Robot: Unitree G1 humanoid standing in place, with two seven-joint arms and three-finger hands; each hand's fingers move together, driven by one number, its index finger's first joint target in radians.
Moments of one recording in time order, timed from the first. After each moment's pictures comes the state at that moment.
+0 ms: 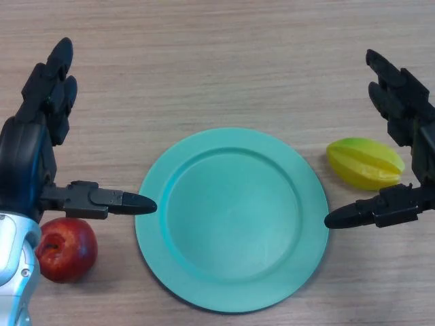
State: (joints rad) left arm -0.08 0.26 0.12 -0.43 -0.05 0.26 -0.07; right arm -0.10 -0.27 -0.08 -0.41 -0.07 0.25 0.26
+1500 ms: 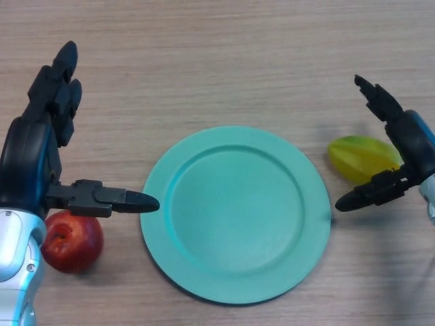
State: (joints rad) left arm -0.10 0.26 0.10 -0.37 -0.06 0.26 -0.06; right arm -0.49 -0.36 -0.04 0.62 -0.39 -0.23 0.12
